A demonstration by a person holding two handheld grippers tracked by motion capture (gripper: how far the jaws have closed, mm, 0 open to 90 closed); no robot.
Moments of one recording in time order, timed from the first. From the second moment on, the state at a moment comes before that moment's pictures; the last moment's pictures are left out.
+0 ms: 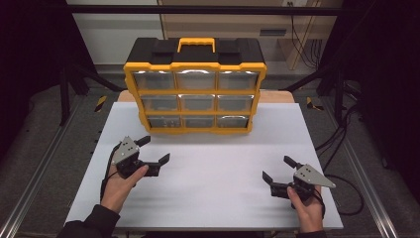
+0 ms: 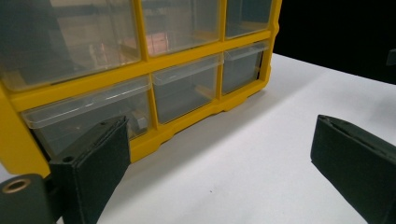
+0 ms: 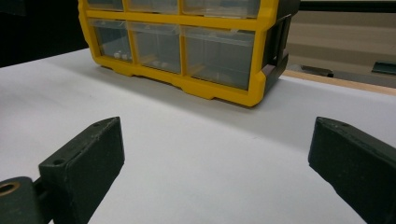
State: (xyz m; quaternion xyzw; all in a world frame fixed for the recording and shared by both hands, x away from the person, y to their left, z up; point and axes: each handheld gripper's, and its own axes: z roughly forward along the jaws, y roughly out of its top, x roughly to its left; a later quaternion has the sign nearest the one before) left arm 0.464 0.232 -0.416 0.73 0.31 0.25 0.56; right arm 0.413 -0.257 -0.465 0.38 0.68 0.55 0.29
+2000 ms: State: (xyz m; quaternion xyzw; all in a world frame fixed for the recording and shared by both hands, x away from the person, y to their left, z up) left arm 0.421 0.275 -0.469 0.71 0.29 0.30 0.57; right arm 0.414 -0.261 -0.467 0.37 0.69 0.55 0.29
